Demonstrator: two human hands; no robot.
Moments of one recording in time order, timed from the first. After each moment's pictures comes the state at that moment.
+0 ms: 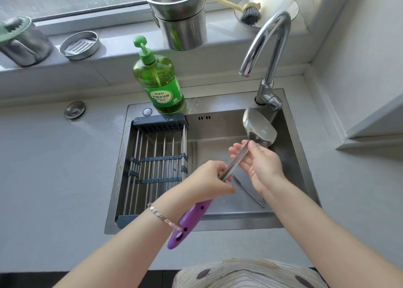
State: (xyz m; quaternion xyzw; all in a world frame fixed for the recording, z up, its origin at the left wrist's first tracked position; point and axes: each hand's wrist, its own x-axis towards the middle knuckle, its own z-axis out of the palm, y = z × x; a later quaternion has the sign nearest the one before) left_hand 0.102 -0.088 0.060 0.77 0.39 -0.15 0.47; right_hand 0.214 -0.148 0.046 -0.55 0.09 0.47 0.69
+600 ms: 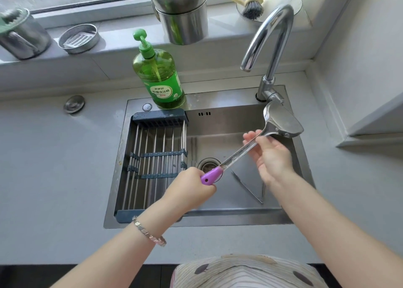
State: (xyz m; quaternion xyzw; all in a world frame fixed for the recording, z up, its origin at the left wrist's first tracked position) left_hand 0.067 -0.094 0.044 0.76 0.50 -0.14 0.40; right_hand 0.227 -0.151 0.046 -0.49 0.13 0.43 0.75
